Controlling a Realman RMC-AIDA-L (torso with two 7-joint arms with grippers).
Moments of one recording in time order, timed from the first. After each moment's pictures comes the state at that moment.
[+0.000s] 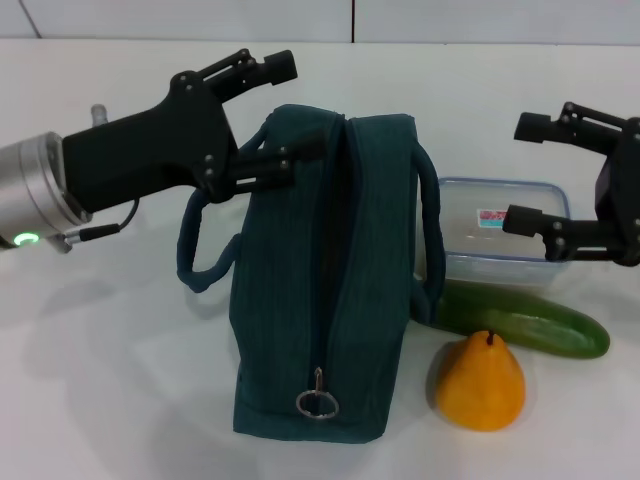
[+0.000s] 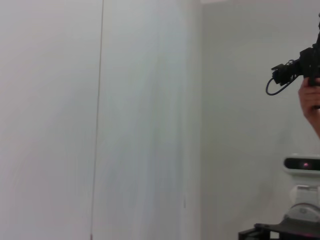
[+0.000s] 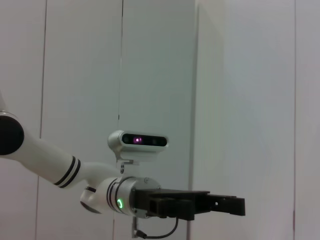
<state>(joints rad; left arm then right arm) -0.45 -2.03 0.97 0.56 1.36 1.73 -1.08 0.42 1.97 -1.12 -0.76 -1.37 -1.72 1.12</state>
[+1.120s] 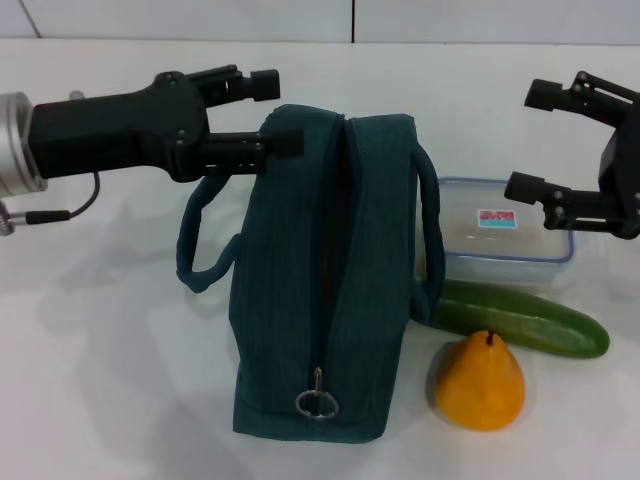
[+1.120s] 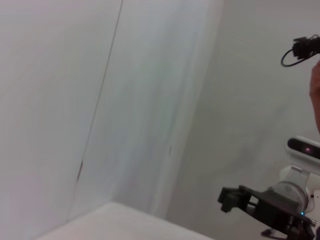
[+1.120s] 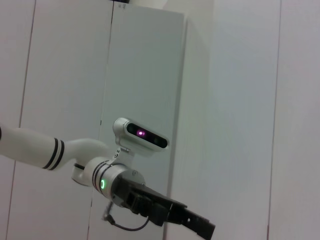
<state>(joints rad) -0.44 -1.99 0.94 0.85 1.53 1.72 -1.60 0.43 1.99 -1.06 -0.76 -1.36 -1.70 1.07</state>
